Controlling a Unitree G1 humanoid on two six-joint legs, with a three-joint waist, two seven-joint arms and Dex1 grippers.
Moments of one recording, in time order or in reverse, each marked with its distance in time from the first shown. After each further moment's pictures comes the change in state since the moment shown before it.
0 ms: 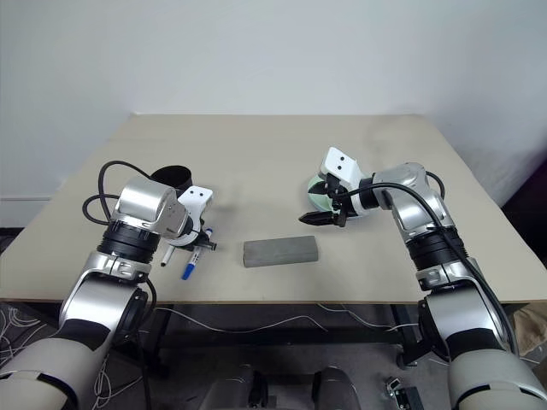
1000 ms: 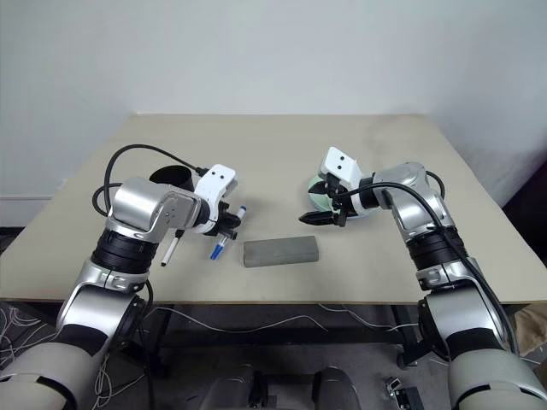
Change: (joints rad) left arm 0.044 -0.011 0.031 -0.292 -0.100 -0.214 -0.141; right arm -0.004 0.000 0.000 0.002 0.000 0.000 0.004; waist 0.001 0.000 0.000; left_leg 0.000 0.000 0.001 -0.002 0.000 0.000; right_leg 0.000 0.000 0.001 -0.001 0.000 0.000
